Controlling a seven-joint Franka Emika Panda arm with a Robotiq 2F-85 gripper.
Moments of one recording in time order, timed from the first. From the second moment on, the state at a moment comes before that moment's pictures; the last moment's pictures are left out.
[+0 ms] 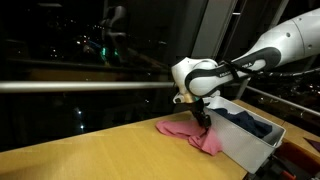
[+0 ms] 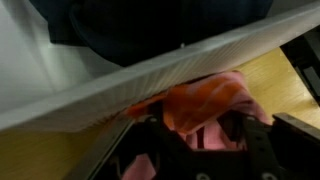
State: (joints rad) arm 0.27 0.95 0.08 -1.29 -0.49 1.67 -0.79
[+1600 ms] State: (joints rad) arm 0.31 0.95 0.13 -1.24 -0.43 1.59 -0.93
